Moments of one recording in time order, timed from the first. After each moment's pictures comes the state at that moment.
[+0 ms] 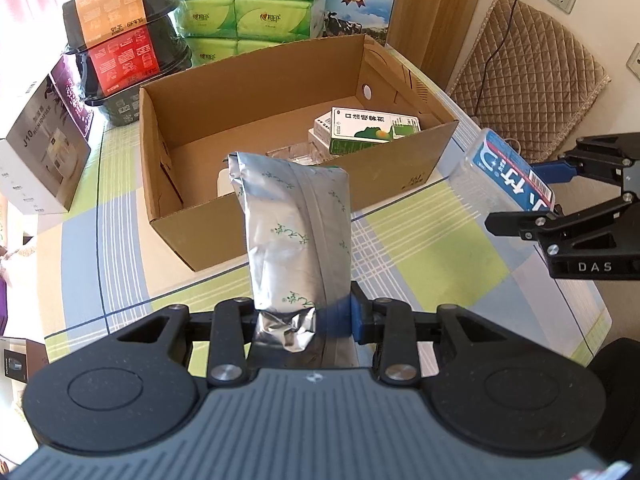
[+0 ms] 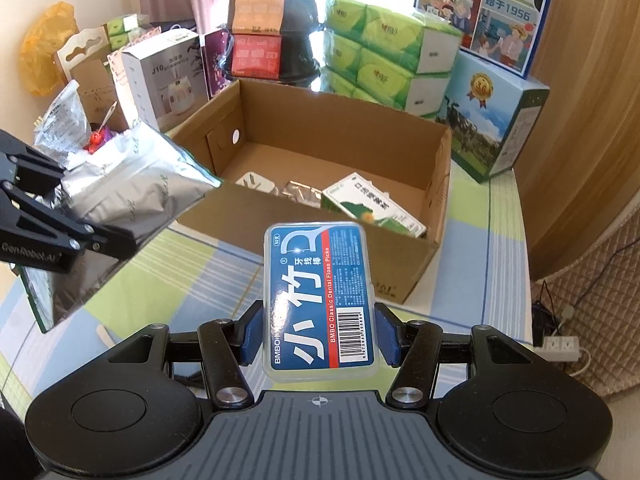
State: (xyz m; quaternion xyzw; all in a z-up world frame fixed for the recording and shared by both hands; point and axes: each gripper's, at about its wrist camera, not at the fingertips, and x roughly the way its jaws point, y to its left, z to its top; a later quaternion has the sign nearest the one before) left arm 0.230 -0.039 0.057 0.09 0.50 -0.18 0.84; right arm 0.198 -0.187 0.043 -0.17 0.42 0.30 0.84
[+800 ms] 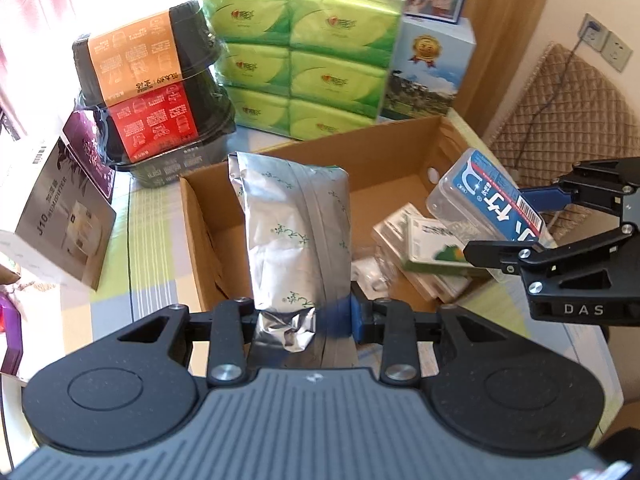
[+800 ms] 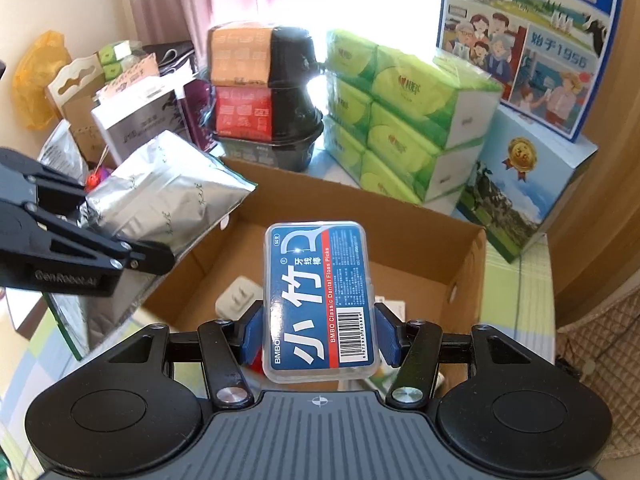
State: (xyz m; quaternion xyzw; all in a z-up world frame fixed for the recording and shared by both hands) left arm 0.374 -0.020 0.084 0.08 0.49 -0.15 0.86; right arm 0.329 -0.105 0.067 -0.14 0.43 0.31 0.84
